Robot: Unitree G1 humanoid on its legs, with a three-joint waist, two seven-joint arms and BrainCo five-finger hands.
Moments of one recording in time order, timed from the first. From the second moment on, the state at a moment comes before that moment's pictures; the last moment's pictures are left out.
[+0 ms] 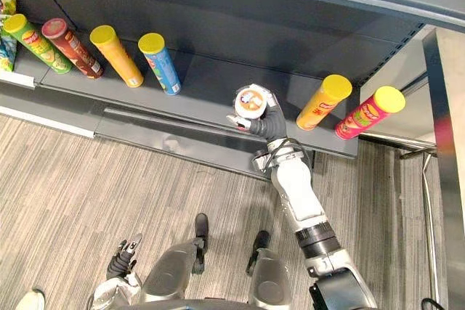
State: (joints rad) left arm 0.19 0.12 0.01 0.75 -0.50 -0.21 0.15; right arm -0.37 -0.26 0.21 0.11 0.24 -0.33 -0.01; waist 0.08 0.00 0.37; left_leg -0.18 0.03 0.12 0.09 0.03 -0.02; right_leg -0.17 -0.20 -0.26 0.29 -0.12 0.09
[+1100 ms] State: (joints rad) left arm 0.18 0.12 -0.02 0.75 -0.50 -0.18 0.15; right arm -0.59 -0.22 0.46 0.01 0.27 -0.20 0.16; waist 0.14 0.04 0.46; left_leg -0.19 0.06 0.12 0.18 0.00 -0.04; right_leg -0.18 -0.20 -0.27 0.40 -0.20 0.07
